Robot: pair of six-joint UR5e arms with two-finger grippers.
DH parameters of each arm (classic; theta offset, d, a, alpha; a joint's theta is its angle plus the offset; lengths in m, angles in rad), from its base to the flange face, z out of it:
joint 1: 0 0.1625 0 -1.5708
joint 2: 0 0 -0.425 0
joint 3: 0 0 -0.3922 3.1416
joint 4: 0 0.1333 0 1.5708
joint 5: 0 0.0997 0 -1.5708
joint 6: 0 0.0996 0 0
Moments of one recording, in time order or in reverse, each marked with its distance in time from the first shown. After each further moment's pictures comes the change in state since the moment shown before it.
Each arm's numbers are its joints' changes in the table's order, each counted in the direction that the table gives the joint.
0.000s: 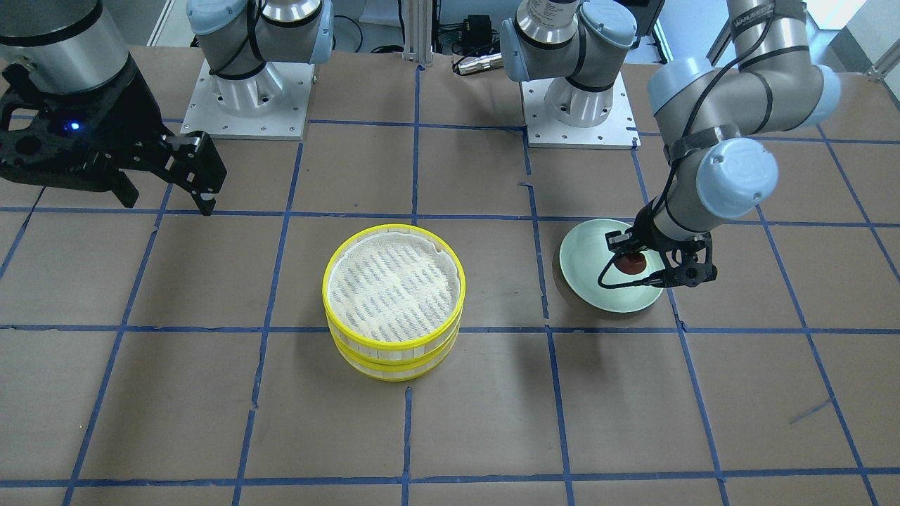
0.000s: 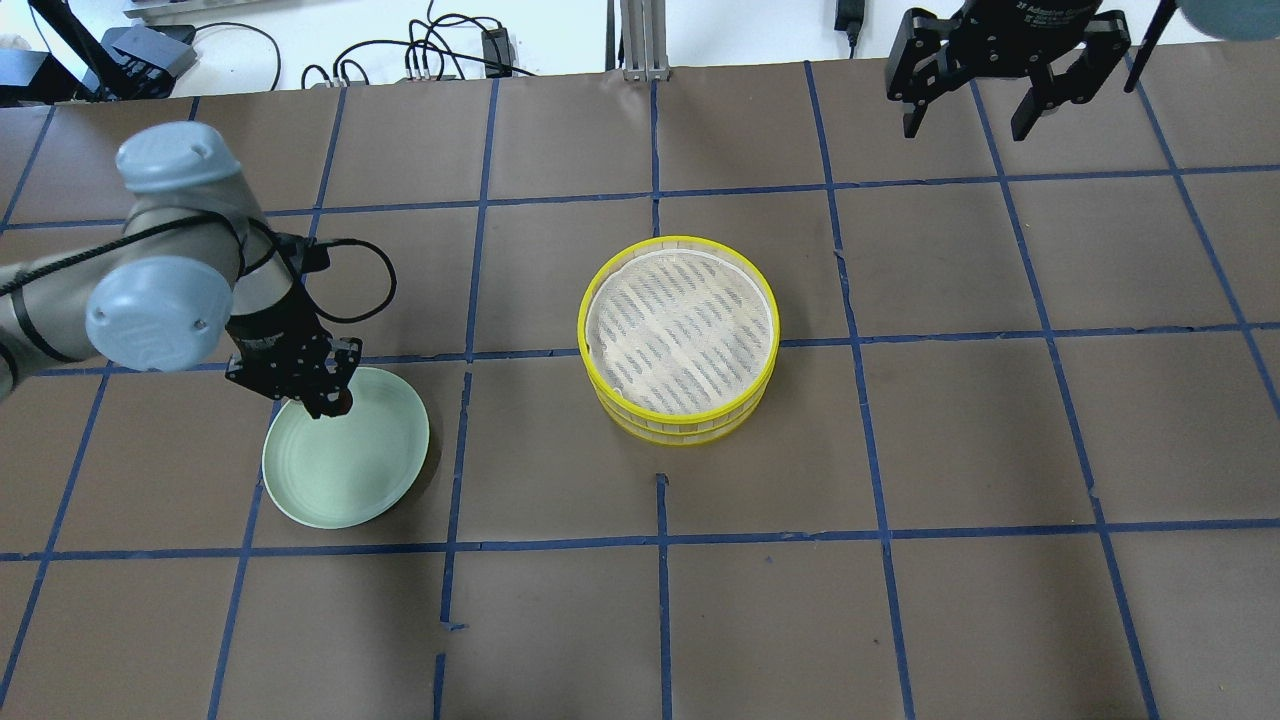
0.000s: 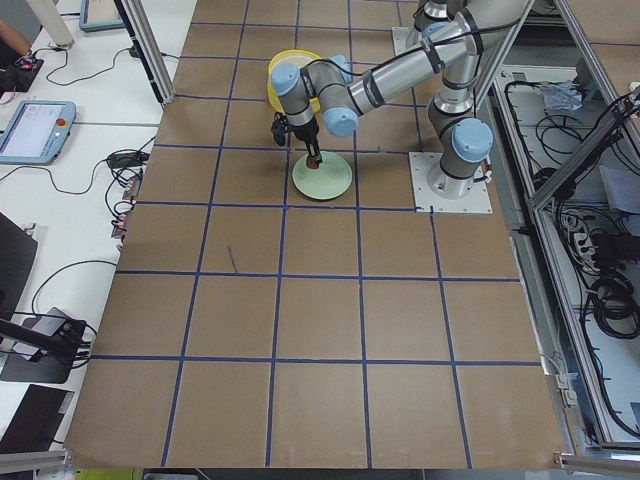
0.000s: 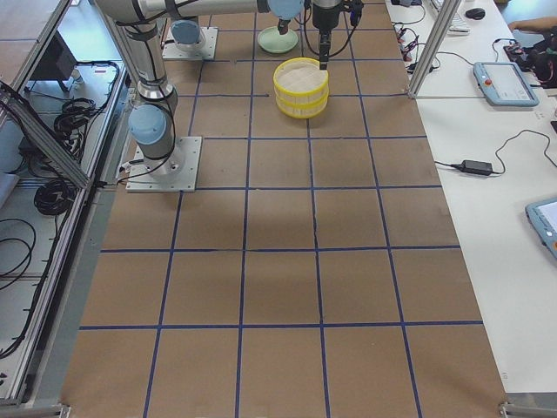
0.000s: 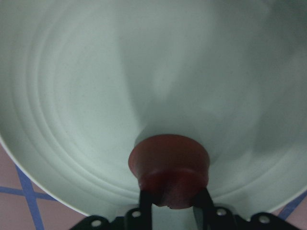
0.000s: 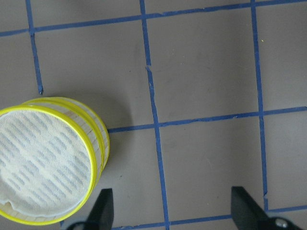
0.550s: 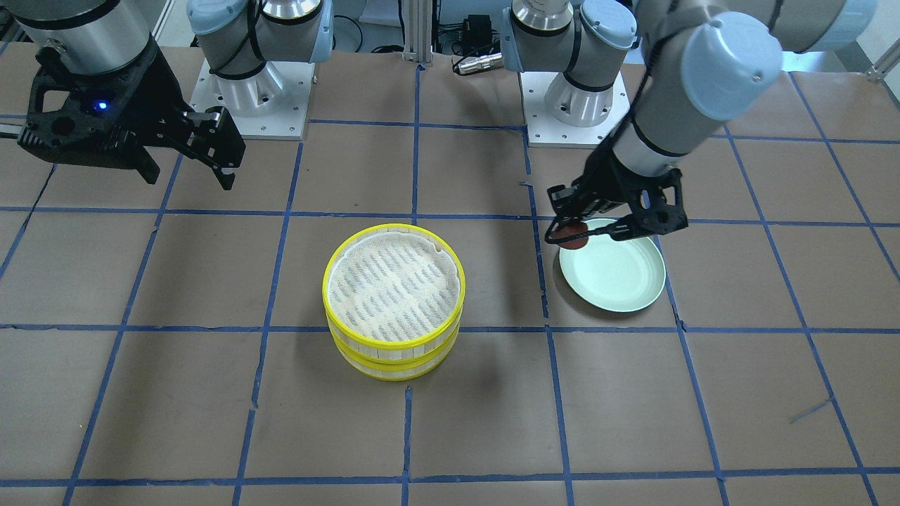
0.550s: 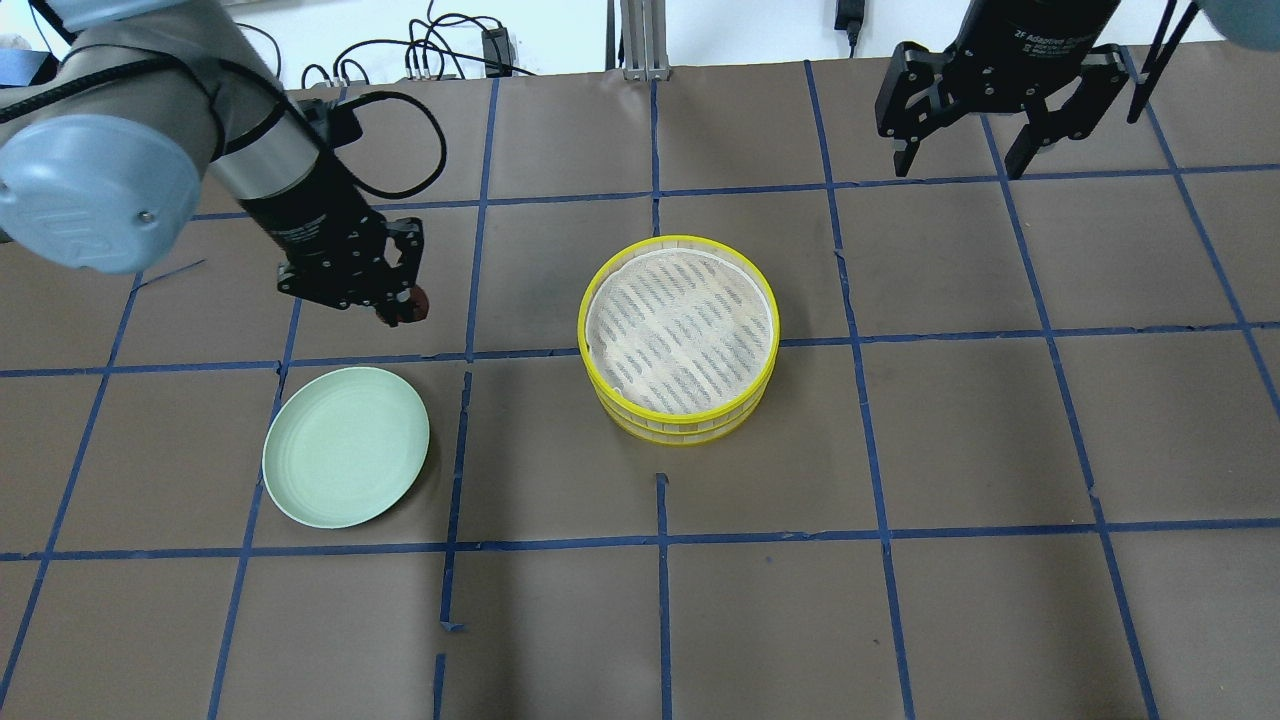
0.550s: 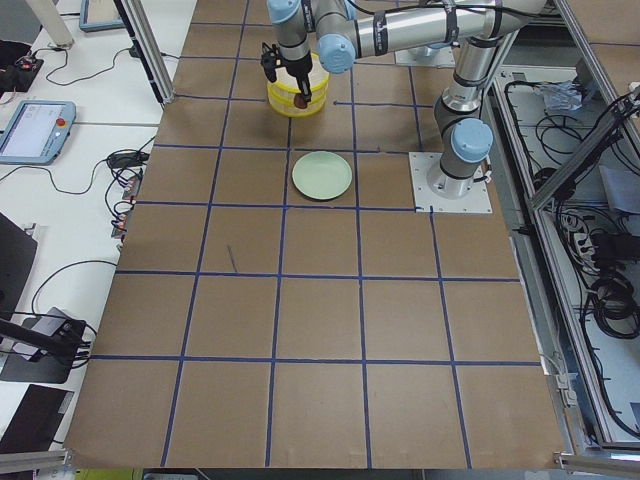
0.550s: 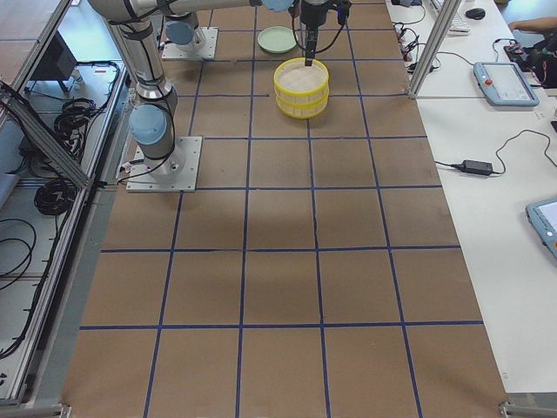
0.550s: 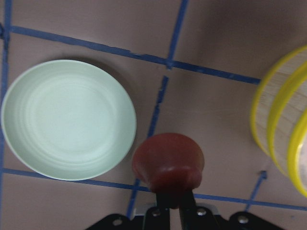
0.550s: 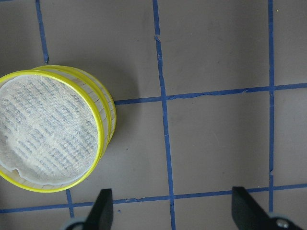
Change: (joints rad) left arm -0.212 -0.061 -0.202 -0.137 -0.248 -0.326; right arm 0.013 0.026 -0.026 0.050 0.019 -0.004
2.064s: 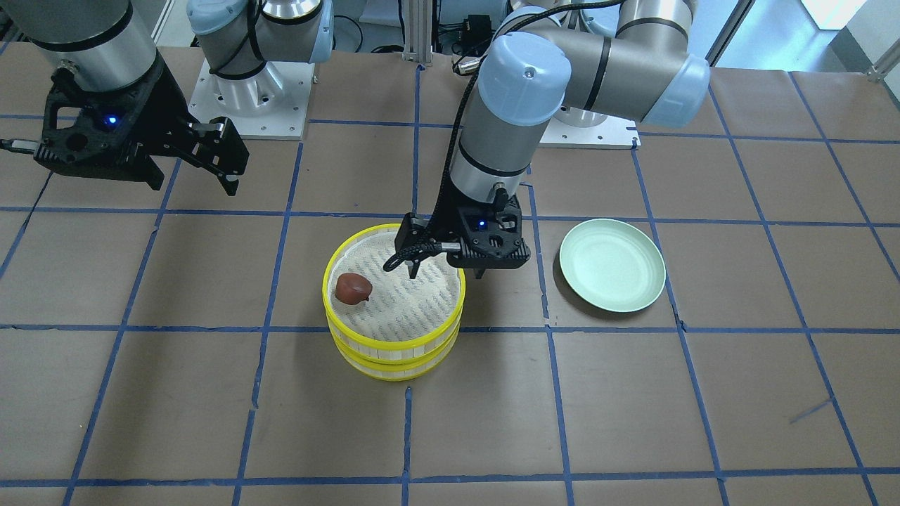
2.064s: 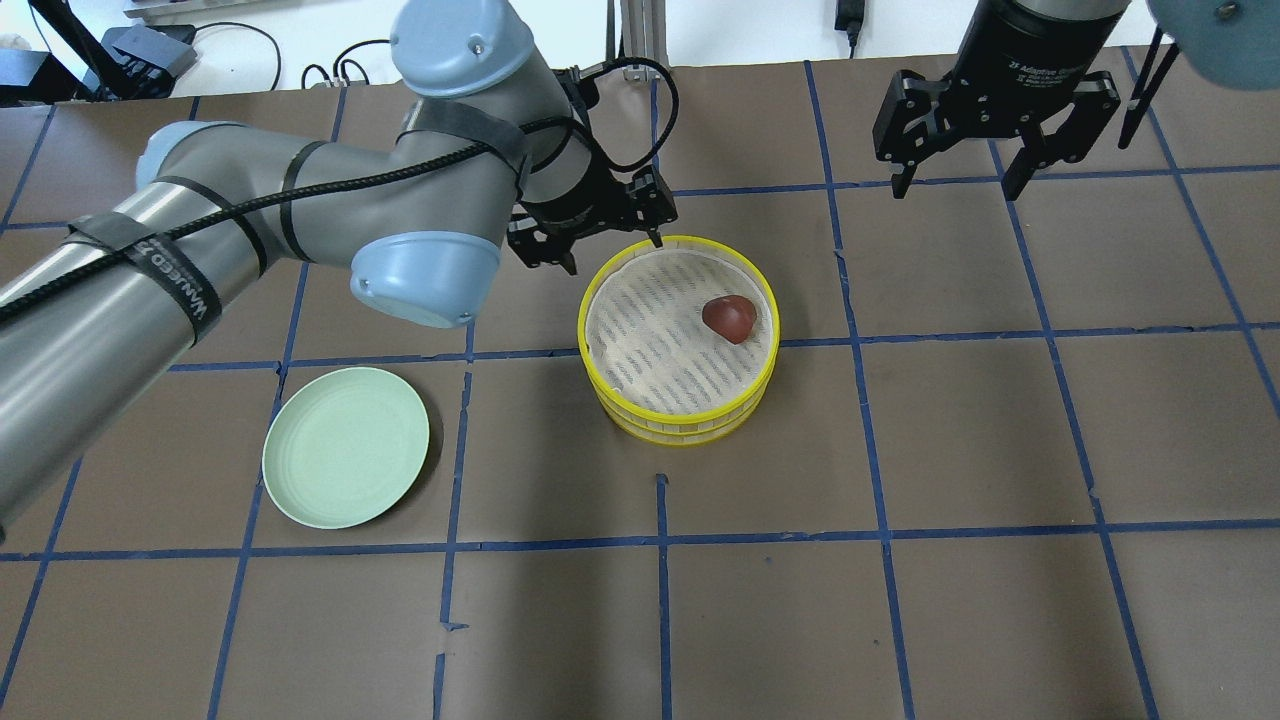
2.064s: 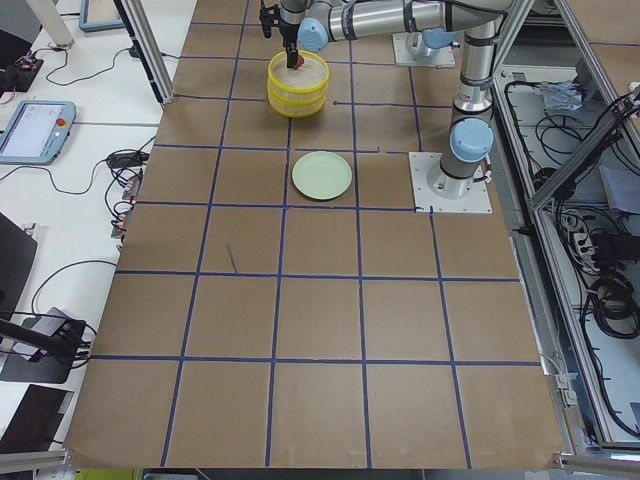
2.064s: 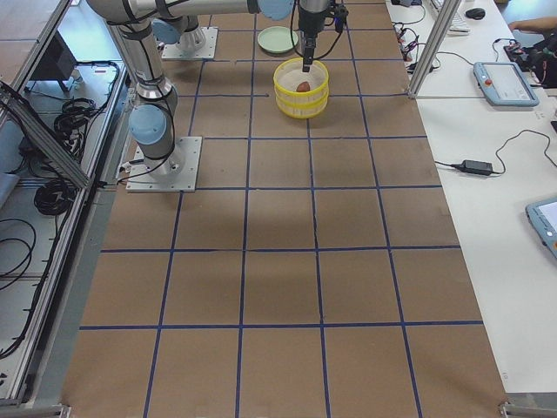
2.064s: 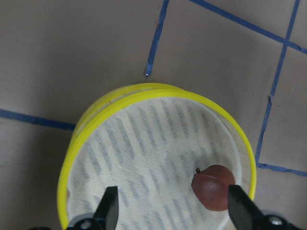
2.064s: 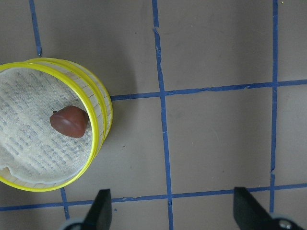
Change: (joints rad) left arm -0.215 0.138 -0.012 0.423 0.043 -0.028; right arm -0.008 0.007 -0.047 -0.027 0.001 -0.014
